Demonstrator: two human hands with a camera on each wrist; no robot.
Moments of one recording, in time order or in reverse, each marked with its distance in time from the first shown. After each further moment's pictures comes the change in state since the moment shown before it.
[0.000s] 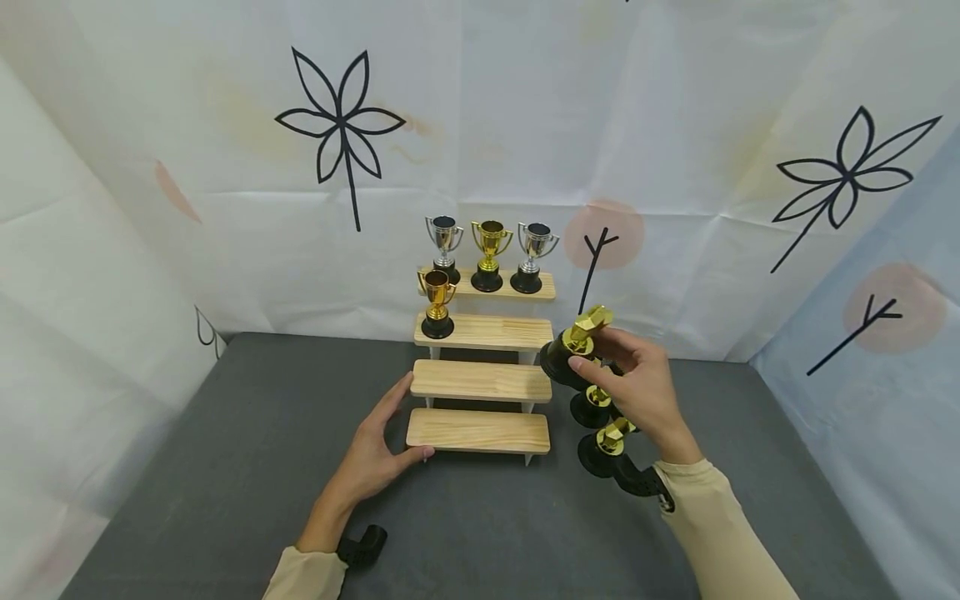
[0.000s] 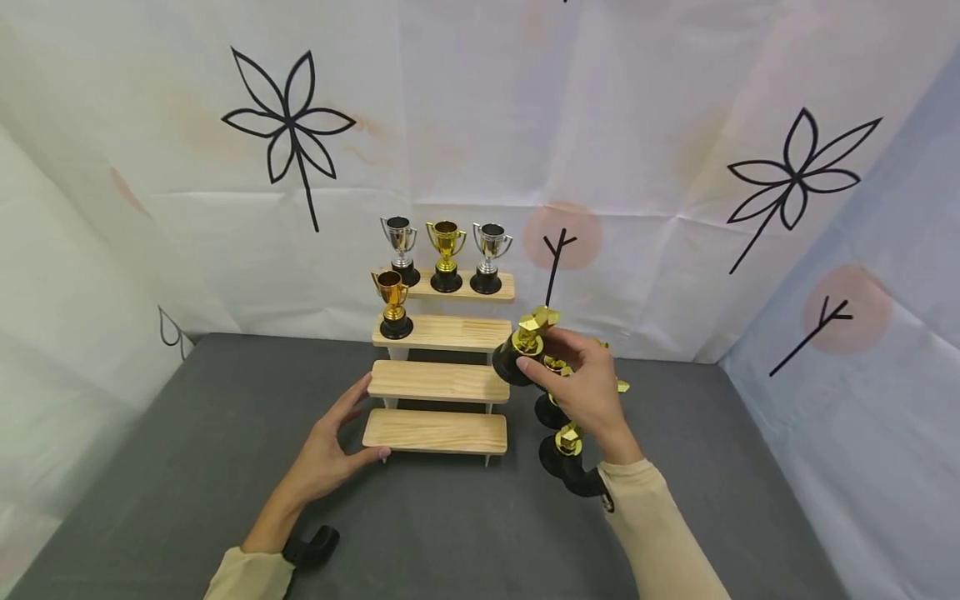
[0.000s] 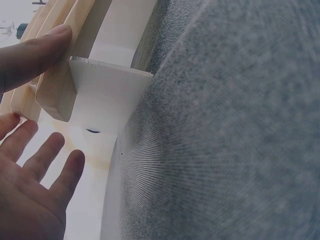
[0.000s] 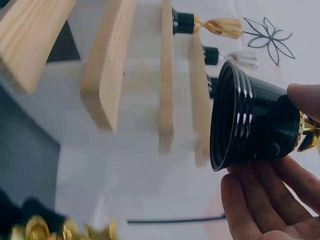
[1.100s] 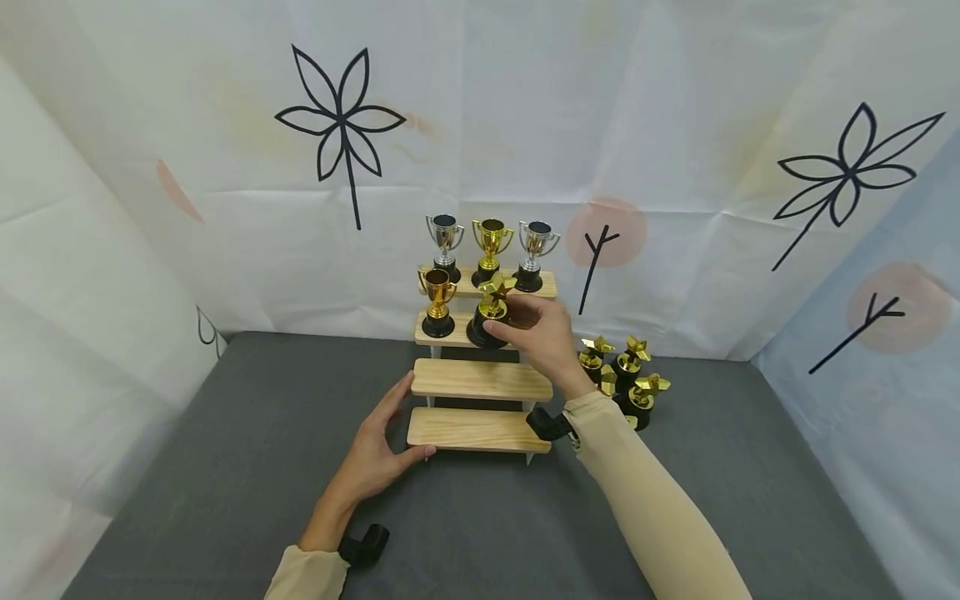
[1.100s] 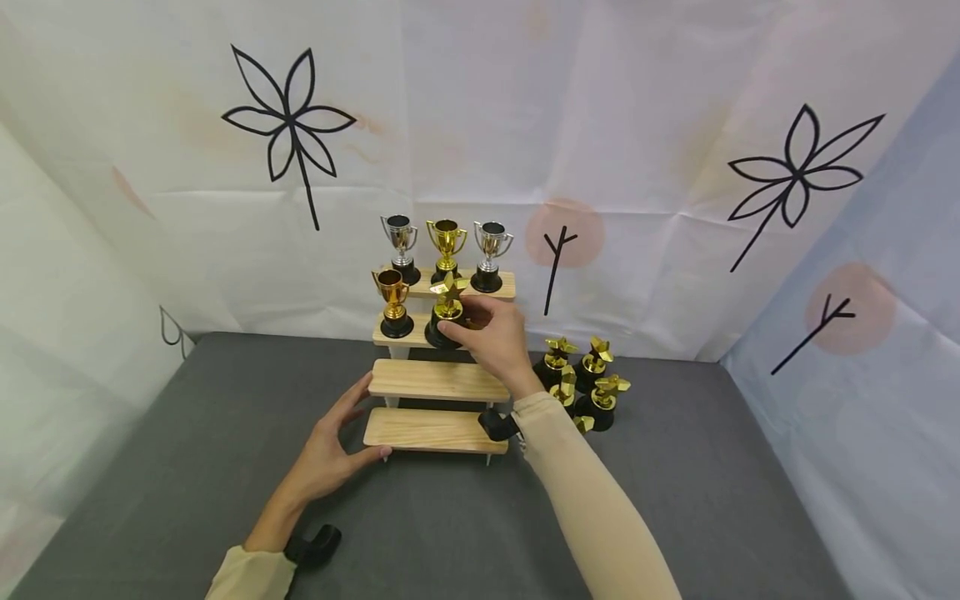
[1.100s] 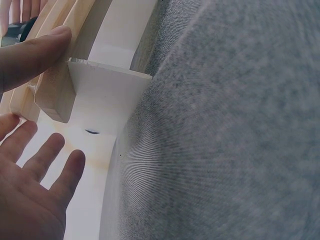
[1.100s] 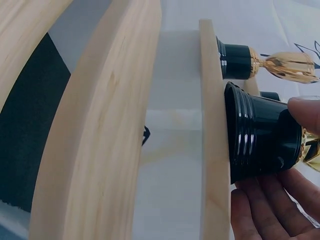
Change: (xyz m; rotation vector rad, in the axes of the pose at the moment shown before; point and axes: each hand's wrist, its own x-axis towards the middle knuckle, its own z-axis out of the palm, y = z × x) left_hand 0.001 -0.001 0.002 -0.023 -0.003 -0.004; right_hand 0.068 -0.005 0.091 0.107 -0.082 0.101
